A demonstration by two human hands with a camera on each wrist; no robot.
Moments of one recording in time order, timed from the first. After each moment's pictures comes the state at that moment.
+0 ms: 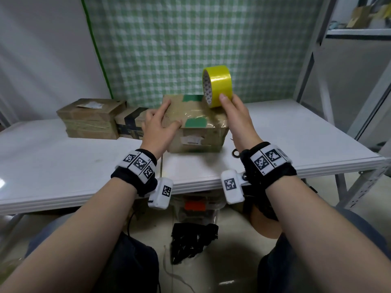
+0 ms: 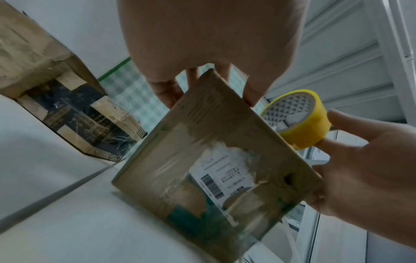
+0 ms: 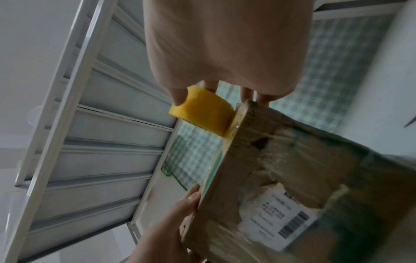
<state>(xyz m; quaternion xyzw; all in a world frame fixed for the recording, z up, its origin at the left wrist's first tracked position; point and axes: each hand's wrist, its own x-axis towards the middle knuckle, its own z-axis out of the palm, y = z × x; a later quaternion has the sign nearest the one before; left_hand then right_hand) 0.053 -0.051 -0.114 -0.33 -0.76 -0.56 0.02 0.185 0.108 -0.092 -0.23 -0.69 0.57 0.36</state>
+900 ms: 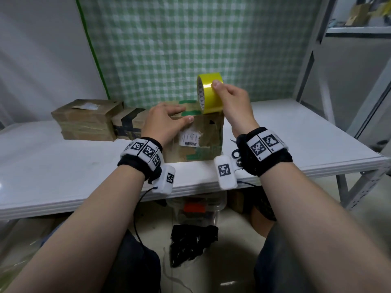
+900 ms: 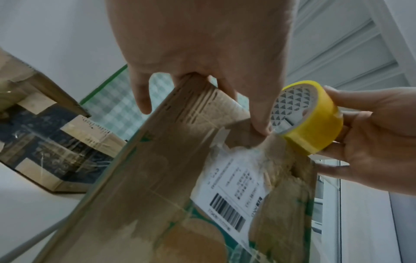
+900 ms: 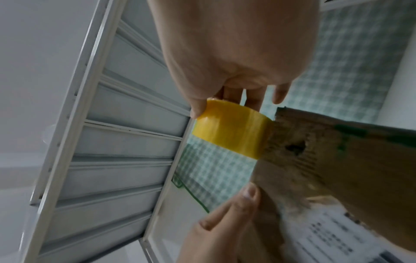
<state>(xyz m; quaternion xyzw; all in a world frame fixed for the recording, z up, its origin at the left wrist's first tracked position) 0.036 -0.026 -0.098 -0.38 -0.81 -0.45 0.07 0.170 0.117 -0.059 -0.19 -0.71 0.52 0.43</state>
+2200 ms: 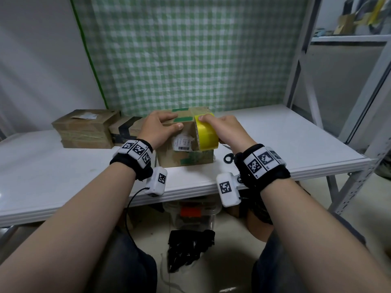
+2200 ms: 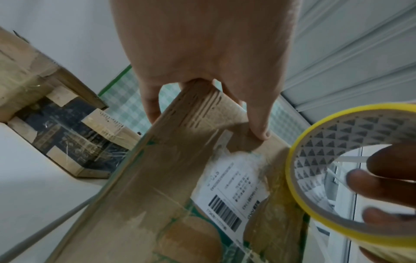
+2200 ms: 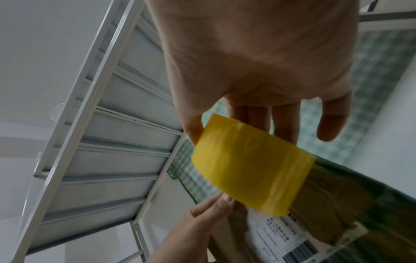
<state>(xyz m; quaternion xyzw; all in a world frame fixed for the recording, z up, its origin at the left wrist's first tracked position) 0.051 -0.032 -0.078 -0.38 -0.81 -0.45 0.01 0.222 0.090 -0.060 -0.29 -0.75 0.54 0.25</state>
